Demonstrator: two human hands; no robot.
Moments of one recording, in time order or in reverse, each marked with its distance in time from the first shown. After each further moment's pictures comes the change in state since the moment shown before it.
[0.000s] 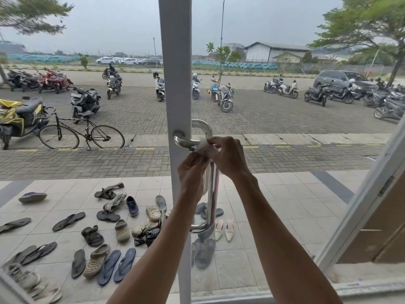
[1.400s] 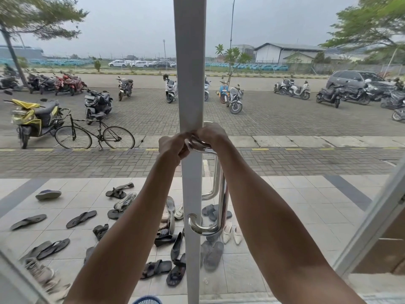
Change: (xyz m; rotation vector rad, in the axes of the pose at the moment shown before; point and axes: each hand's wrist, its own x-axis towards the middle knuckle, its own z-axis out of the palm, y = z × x) left_hand 0.070 0.108 -0.007 0.490 0.369 -0.337; right_hand 0.092 -0.046 0.059 0.020 -0.255 0.562
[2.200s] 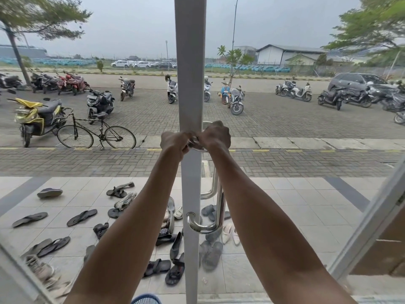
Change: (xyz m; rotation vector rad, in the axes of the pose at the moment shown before) left_hand 0.007 0.002 0.009 0.051 0.061 0.046; right_hand -0.025 0.011 -0.003 -0.017 0.265 -0.102
